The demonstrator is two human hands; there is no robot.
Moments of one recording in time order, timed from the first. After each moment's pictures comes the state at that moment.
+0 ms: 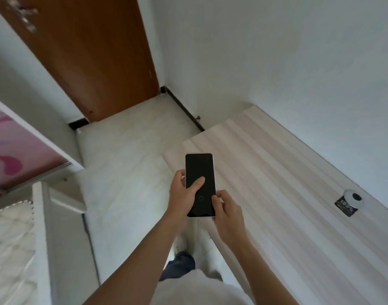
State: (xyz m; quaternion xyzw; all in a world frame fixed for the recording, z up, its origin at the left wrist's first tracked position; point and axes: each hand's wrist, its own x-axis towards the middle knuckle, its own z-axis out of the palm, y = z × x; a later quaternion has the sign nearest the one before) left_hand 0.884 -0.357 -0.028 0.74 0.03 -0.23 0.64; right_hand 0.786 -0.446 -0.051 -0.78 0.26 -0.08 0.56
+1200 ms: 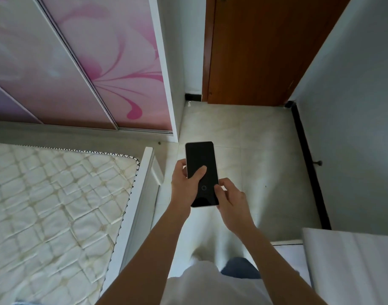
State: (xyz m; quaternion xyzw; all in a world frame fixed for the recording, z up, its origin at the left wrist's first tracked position) left_hand 1.187 0.014 -0.042 0.66 0.28 0.01 0.70; right_hand 1.170 -0.121 -0.055 -0.85 -0.03 0.13 0.51
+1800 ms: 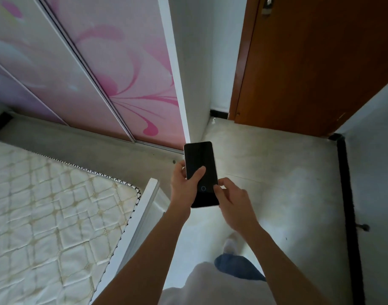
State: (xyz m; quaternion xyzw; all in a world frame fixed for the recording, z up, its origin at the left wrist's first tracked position) left_hand 1.459 0.037 -0.049 0.65 0.36 0.09 0.66; right_hand 1.480 -0.099 -0.069 -0.86 -0.15 0.17 0.46
